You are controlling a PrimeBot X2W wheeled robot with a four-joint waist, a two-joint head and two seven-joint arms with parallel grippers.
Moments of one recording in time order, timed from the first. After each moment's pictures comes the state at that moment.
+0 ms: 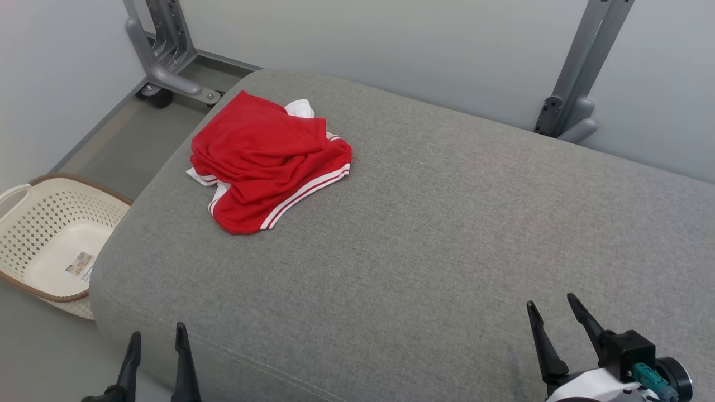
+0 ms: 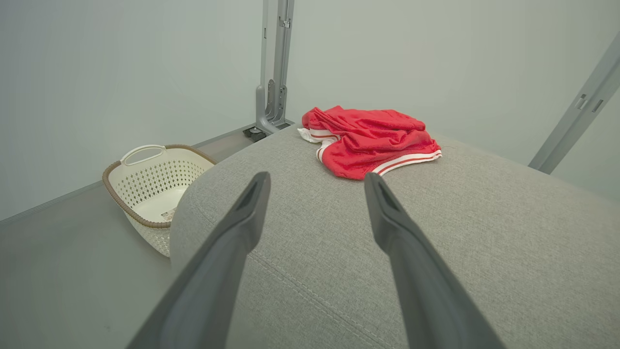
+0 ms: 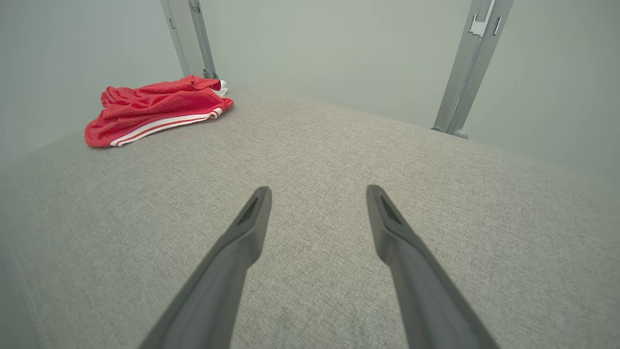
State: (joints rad) left arm 0.20 0.05 0.02 0.08 -0.26 -0.02 -0.26; right arm 0.06 -0.10 0.07 0.24 0.10 0.13 -0.26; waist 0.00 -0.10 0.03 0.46
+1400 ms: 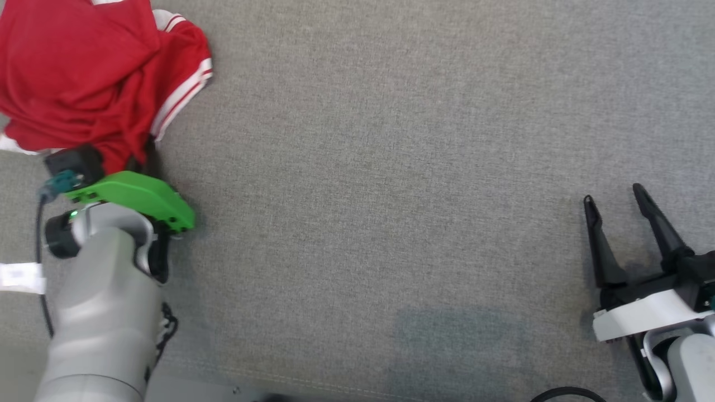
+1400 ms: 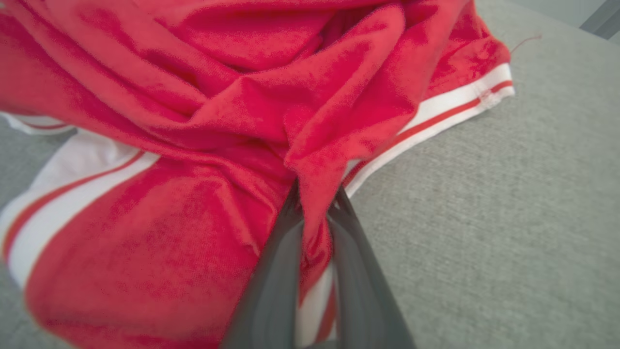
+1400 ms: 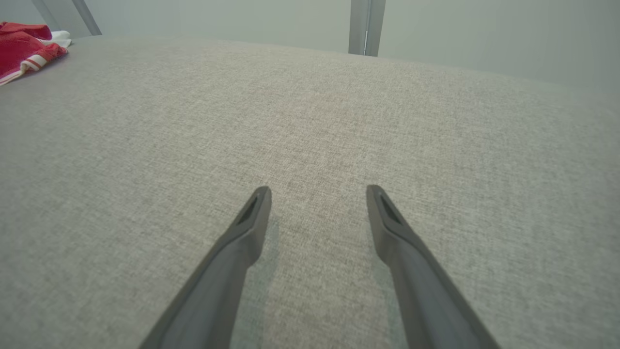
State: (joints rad) left arm -0.82 0.15 -0.15 1.10 -0.53 -0.12 -0.24; right arm -0.06 -0.27 0.00 0.02 0.14 0.13 -0.26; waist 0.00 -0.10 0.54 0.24
